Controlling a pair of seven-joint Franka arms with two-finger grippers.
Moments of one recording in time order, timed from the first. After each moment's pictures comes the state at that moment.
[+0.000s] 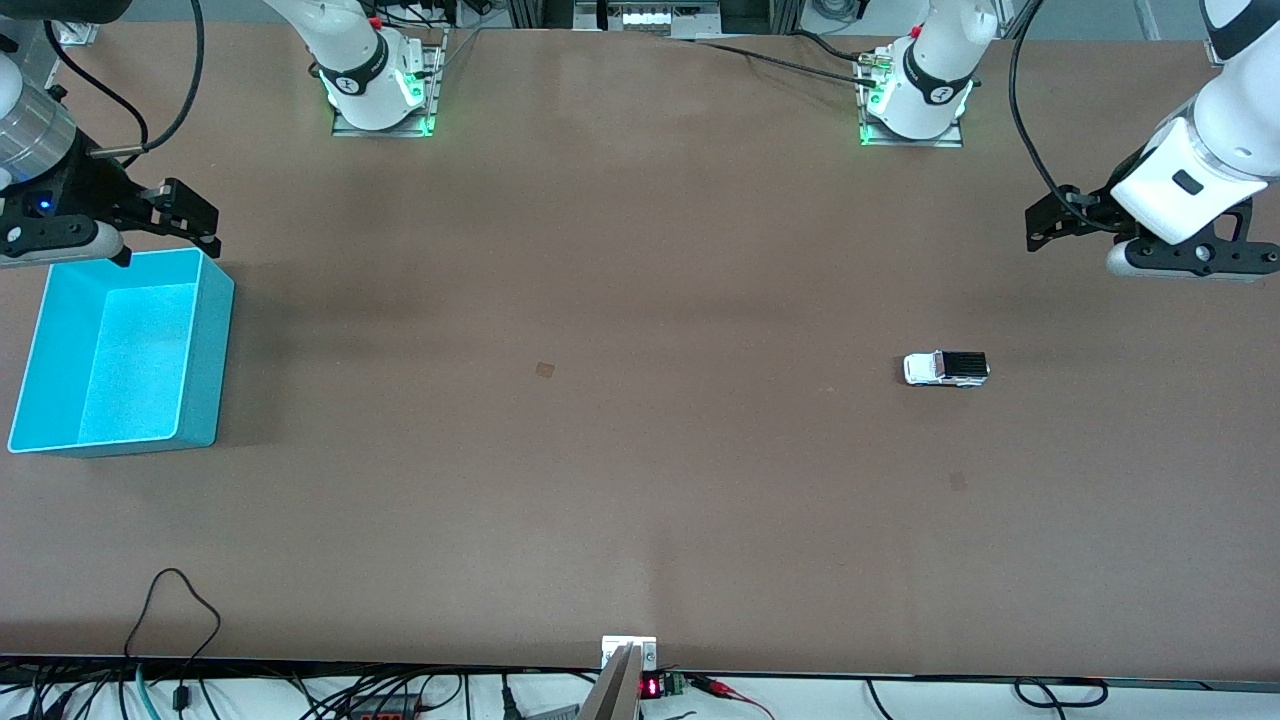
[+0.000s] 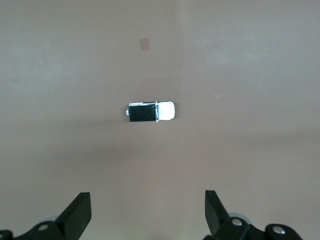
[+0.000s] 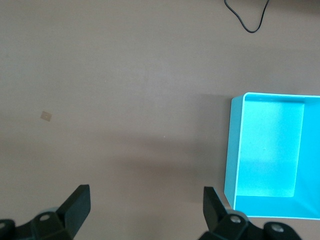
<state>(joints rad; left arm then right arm) -0.04 -0.01 -0.06 -1.67 0.02 1.56 -0.06 0.00 -0.05 0.07 -1.71 -0.02 1.72 -0.06</state>
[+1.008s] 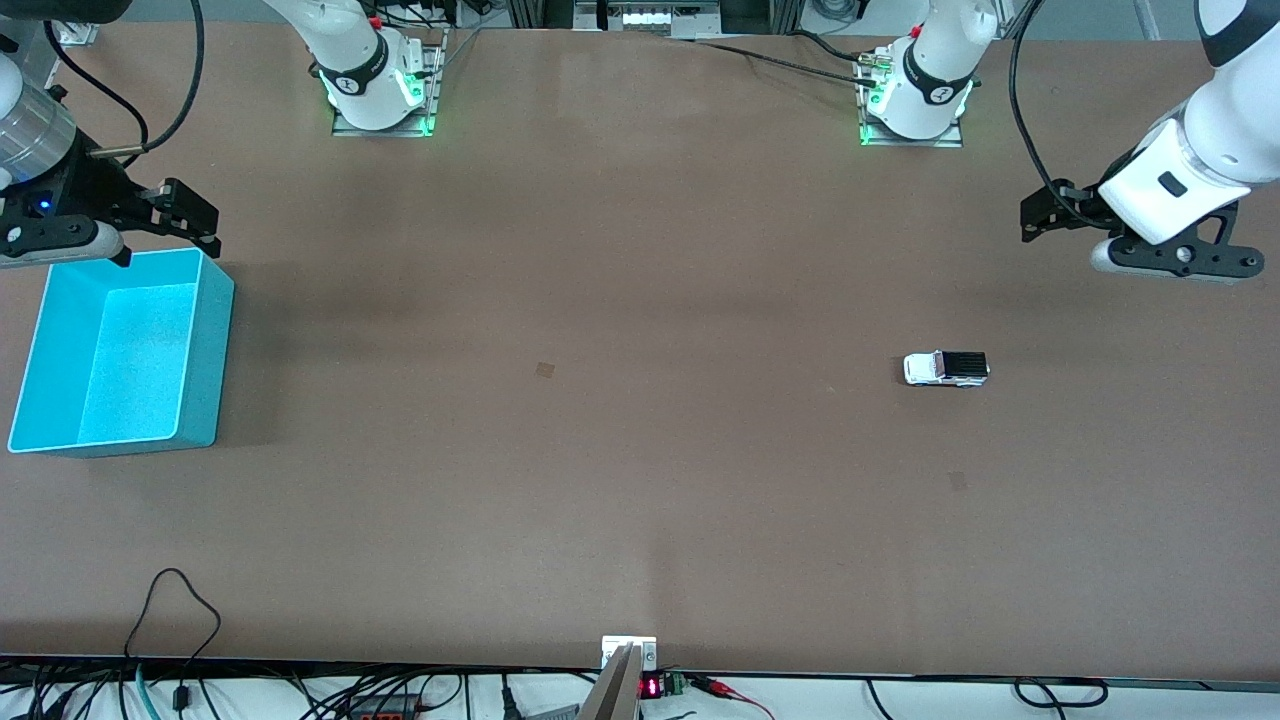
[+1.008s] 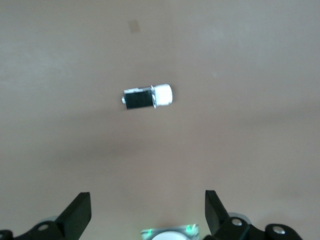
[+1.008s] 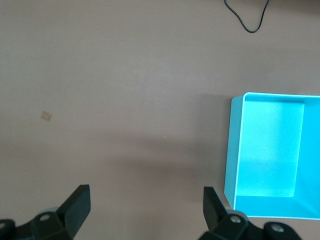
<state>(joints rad) -0.04 0.00 -0.06 -1.67 0.02 1.48 0.10 0.00 -0.05 0.07 -1.71 -0.02 1.72 -0.06</state>
